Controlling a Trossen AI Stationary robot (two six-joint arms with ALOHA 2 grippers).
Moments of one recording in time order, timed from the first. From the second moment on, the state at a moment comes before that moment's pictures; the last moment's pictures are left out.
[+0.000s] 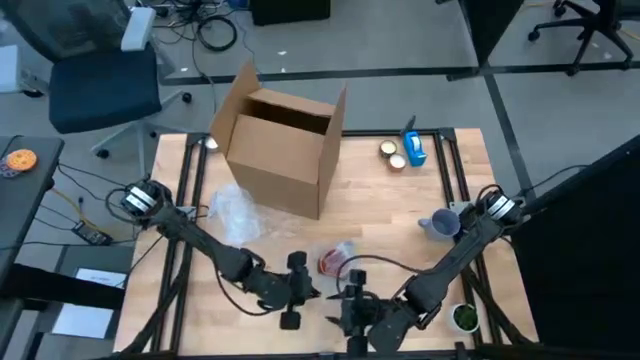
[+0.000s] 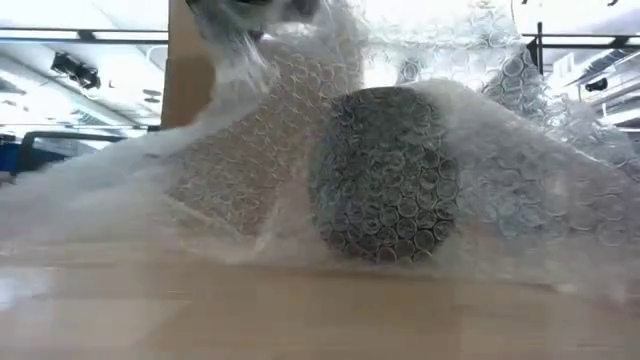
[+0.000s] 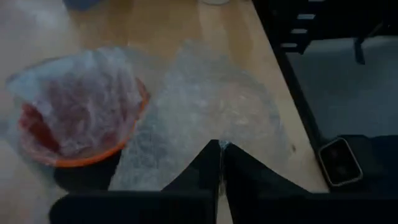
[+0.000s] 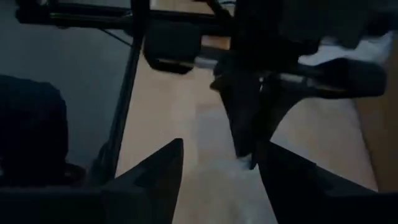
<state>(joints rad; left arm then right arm) -0.56 1.70 1.13 -0.05 -0.34 -0.34 0.76 1.86 1.53 -0.36 0.72 0.40</state>
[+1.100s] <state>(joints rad) -0.47 1.60 1.13 -0.26 -0.42 -0.38 0.61 1.86 1.48 -0.59 0.70 0.33</state>
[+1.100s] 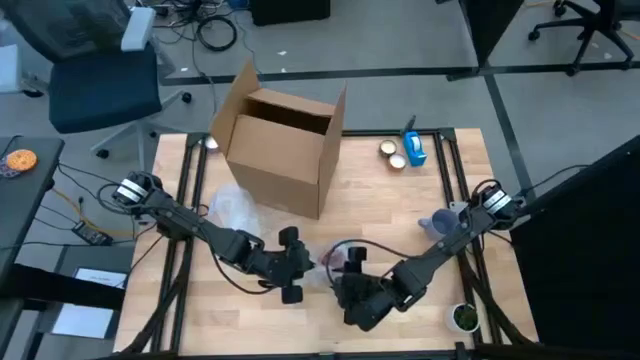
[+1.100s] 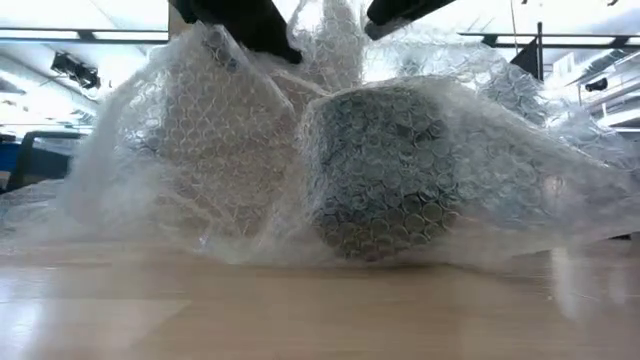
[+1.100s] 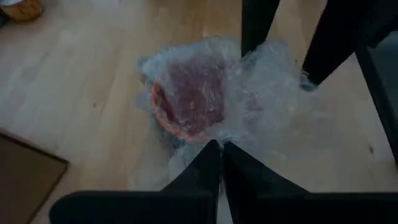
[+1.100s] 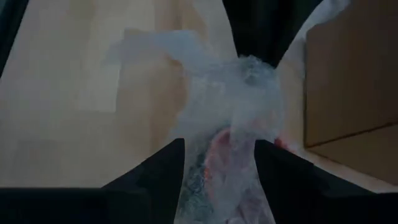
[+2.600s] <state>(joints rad) -0.64 1.47 1.13 -0.67 -0.31 -0.50 0.31 1.86 1.49 -0.42 0.29 -0.19</state>
